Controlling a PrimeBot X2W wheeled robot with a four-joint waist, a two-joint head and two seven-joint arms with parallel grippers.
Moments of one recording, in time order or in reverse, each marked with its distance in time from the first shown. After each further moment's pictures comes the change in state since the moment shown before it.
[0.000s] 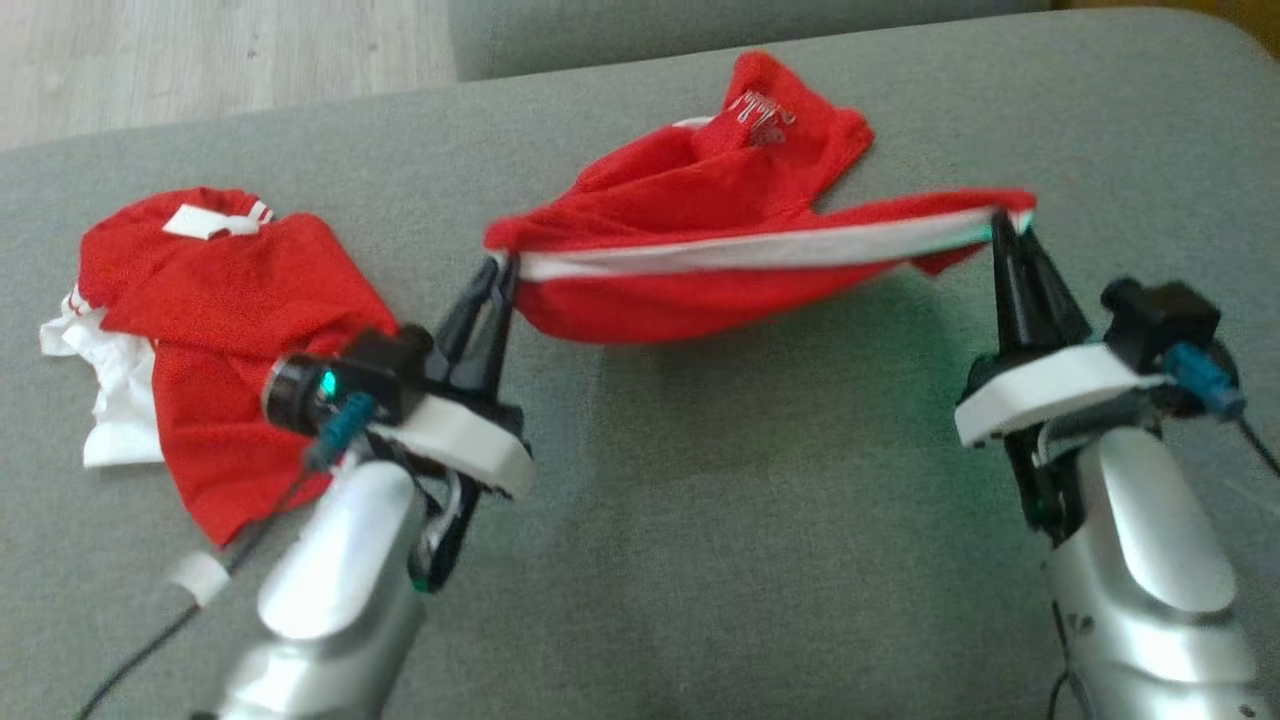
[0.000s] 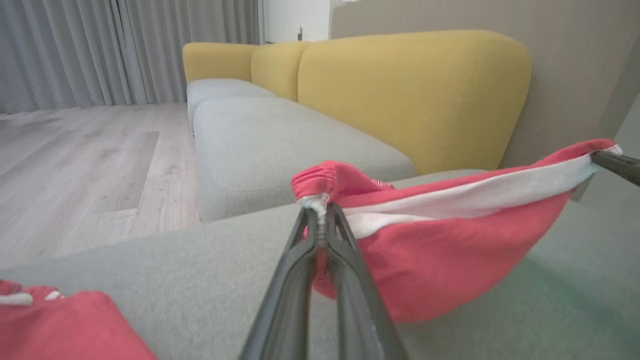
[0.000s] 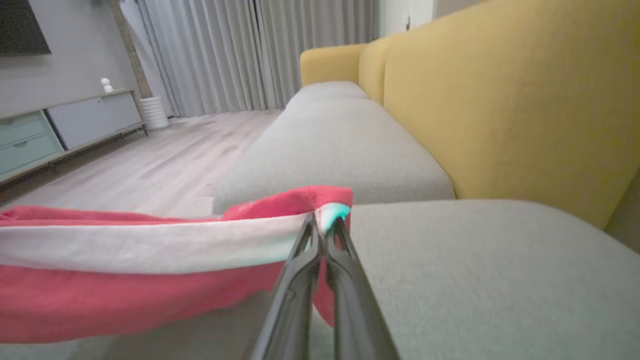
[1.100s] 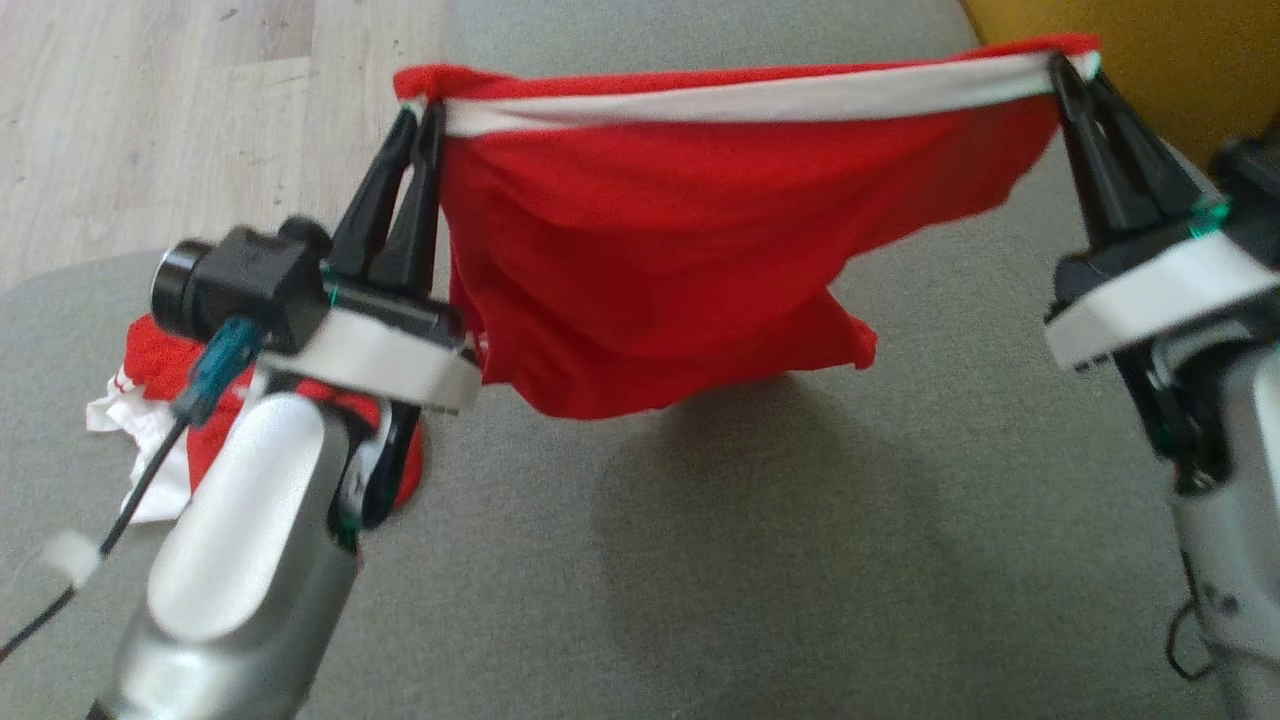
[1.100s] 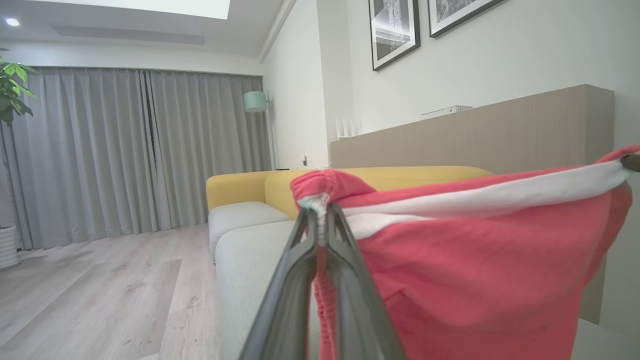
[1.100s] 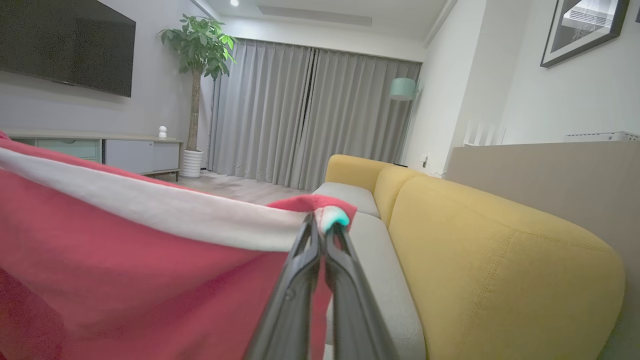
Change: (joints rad) left arm -0.048 0.107 0.066 -0.347 -0.034 0.078 0.137; right arm -0.043 -0.222 0.141 -0.468 0.101 0.000 0.309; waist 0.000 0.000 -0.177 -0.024
